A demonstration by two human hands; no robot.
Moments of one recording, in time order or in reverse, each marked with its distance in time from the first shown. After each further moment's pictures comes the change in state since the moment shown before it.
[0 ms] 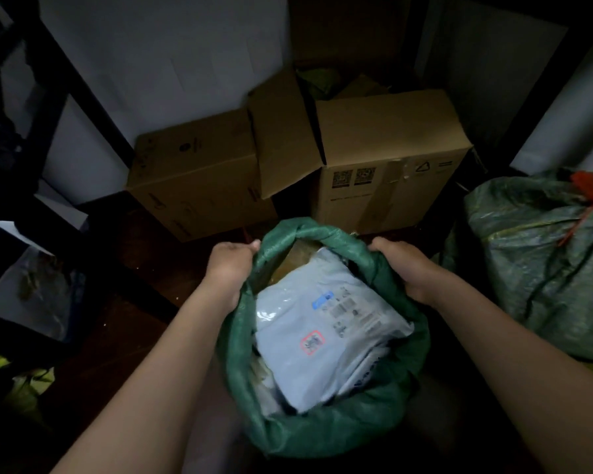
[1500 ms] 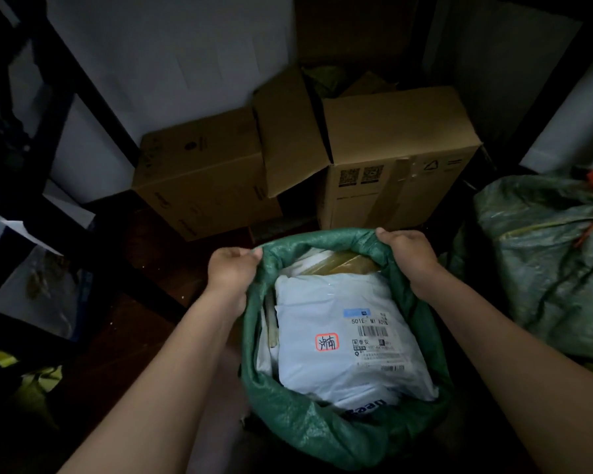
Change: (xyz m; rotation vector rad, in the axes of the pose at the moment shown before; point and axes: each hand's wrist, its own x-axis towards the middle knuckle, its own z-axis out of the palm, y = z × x) left_hand -0.008 -0.007 -0.005 -0.074 0.090 -0.016; right_hand 0.008 -0.002 0.008 0.059 0.252 -0.214
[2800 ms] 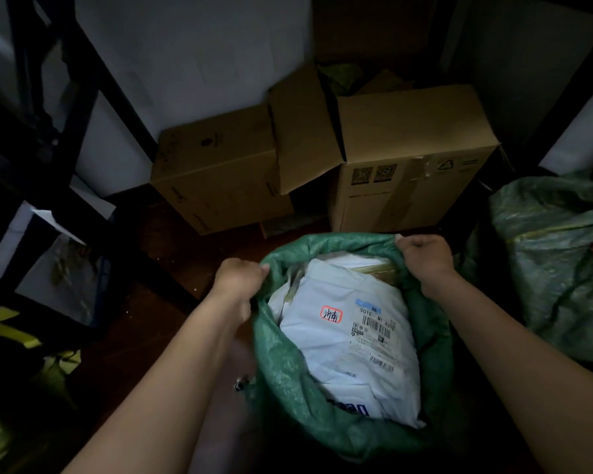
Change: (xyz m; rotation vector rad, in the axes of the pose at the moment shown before) left_hand -0.015 -0.008 -0.014 0.077 -0.105 -0.105; right_hand 0.013 0.020 -0.001 -0.072 0.167 -0.020
